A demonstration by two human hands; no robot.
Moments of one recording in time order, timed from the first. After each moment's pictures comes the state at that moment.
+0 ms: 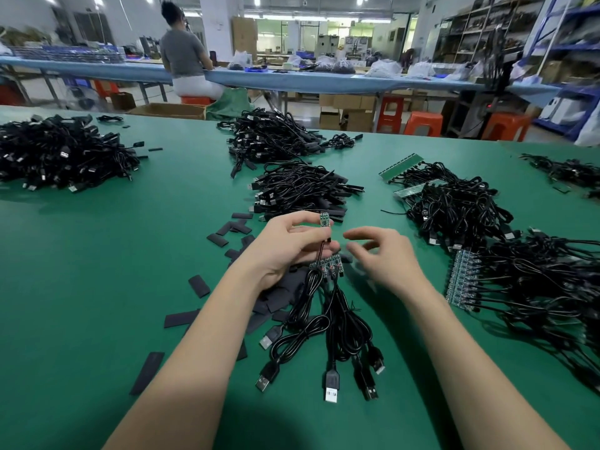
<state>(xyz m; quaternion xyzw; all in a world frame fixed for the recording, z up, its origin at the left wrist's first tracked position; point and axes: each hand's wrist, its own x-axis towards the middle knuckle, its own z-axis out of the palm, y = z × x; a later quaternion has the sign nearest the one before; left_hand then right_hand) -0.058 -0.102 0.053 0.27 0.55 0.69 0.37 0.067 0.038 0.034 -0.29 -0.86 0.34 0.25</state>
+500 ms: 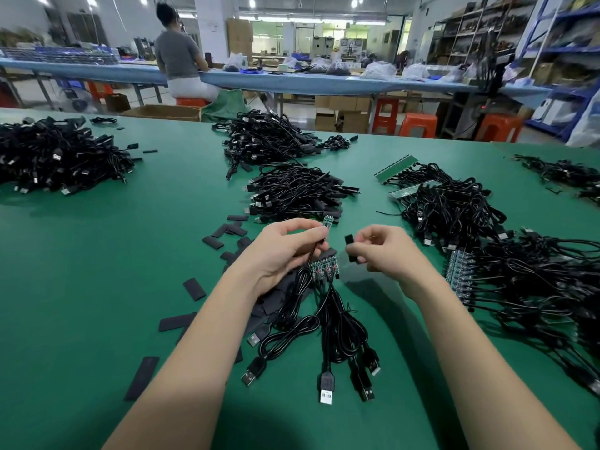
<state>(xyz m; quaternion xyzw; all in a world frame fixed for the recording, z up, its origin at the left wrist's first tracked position) -0.055 -0.103 0.054 0.24 0.56 0.69 0.40 0.072 0.046 0.048 -0.33 -0.78 0.49 0.20</state>
